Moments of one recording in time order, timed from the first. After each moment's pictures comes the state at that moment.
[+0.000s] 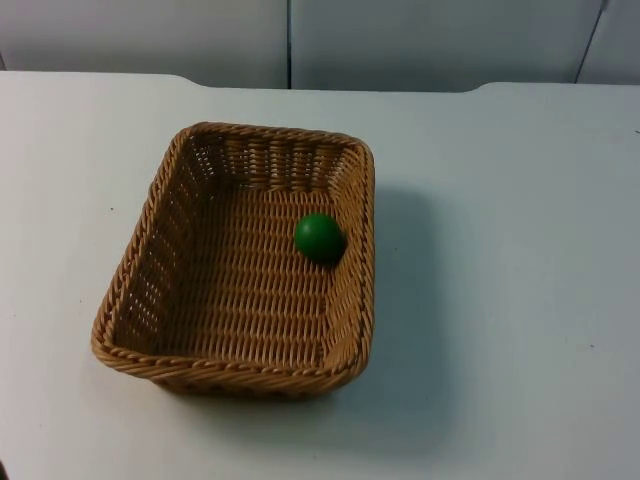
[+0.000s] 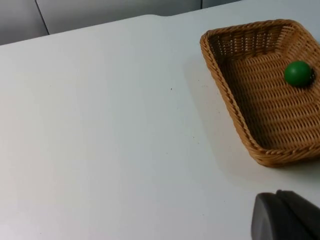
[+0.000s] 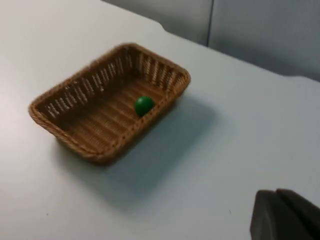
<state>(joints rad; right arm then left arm) 0.63 0.14 -0.75 -0.08 1.12 -0.03 -0.23 0.01 -0.55 0.01 1.12 0.05</state>
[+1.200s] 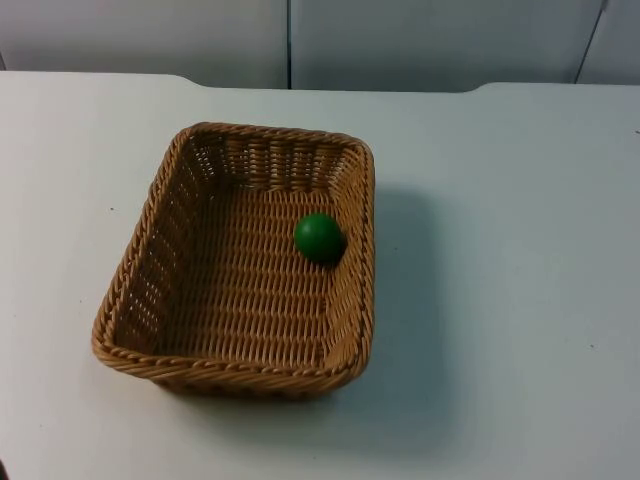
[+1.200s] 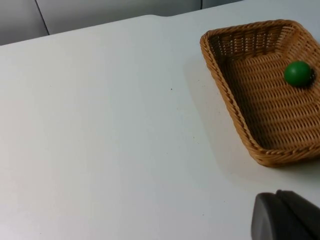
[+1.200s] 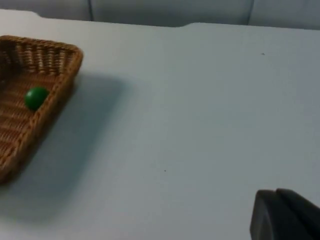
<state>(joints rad) 0.00 0.00 -0.52 0.10 1.08 -0.14 -0.23 0.01 -0.55 0.01 1.12 0.05</state>
